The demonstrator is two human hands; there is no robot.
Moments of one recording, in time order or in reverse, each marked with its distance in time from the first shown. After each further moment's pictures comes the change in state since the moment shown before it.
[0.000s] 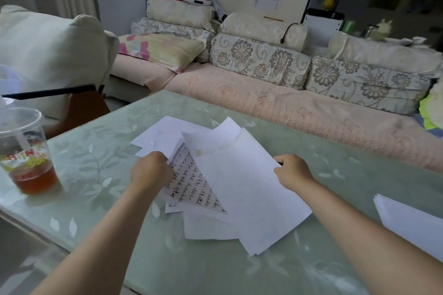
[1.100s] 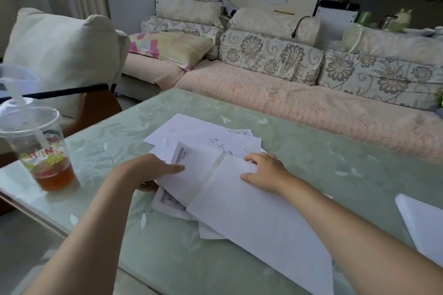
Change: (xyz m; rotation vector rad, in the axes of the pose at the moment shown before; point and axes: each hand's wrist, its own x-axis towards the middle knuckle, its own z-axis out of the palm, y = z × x) left_hand 0.004 -0.032 -0.047 -0.157 -0.389 -0.117; right_hand -0.011 -0.063 0.042 -0.081 -0.248 -0.217
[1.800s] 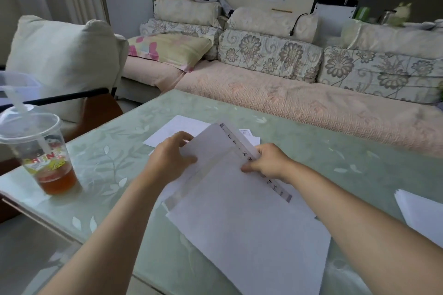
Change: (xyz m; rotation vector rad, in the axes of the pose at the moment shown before) left_hand -0.006 0.032 0.030 -0.071 0.395 0.546; right_hand 0.001 -0.007 -0.026 0.510 -0.054 -0.006
